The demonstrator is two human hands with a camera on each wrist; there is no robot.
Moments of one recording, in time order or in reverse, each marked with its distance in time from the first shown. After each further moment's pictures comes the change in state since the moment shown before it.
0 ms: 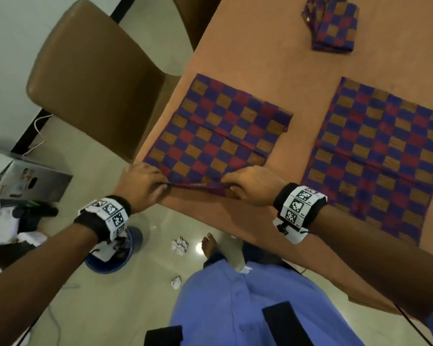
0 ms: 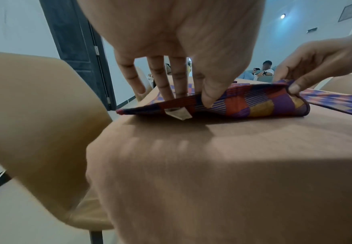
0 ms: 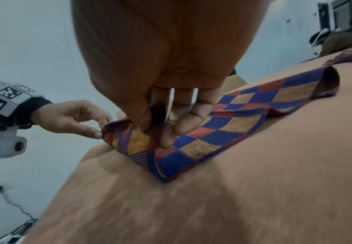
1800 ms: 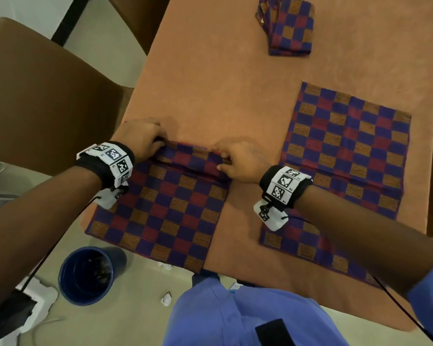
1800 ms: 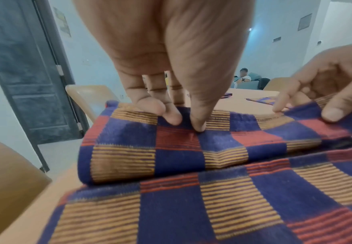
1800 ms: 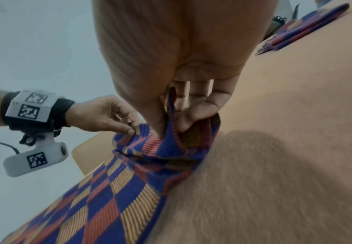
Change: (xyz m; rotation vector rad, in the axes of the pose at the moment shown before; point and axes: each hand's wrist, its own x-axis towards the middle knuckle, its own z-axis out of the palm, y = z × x) left_hand 0.208 0.041 -0.058 0.064 -0.085 0.080; right_hand 0.019 0.095 -0.060 0.250 0.313 0.200
